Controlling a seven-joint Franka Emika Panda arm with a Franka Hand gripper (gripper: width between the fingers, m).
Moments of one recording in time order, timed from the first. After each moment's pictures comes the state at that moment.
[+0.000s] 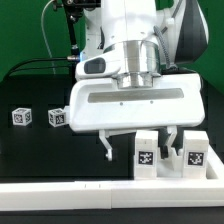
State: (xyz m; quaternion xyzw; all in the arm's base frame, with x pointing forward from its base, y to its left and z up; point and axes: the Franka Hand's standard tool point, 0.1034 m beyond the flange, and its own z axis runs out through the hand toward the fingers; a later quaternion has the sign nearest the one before) arm 0.619 0.033 0.031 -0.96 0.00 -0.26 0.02
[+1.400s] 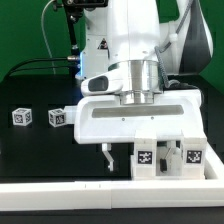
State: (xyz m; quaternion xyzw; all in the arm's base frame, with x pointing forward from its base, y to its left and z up) arm 0.603 0.029 0.008 -0.97 0.03 -0.24 0.00
